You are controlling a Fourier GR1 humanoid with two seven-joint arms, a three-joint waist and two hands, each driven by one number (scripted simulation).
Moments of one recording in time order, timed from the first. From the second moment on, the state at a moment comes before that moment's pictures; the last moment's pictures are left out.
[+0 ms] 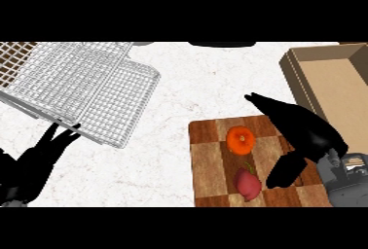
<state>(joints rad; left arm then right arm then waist) 0.10 0.43 -0.04 -1.59 0.39 0.07 0.24 -0.46 -0.59 0.46 -1.83 0.18 0.40 0.82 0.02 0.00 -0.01</state>
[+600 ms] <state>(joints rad) 0.10 0.43 0.00 -1.59 0.36 0.06 0.27 -0.46 -0.53 0.47 -1.77 0.23 0.44 0.82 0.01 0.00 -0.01</state>
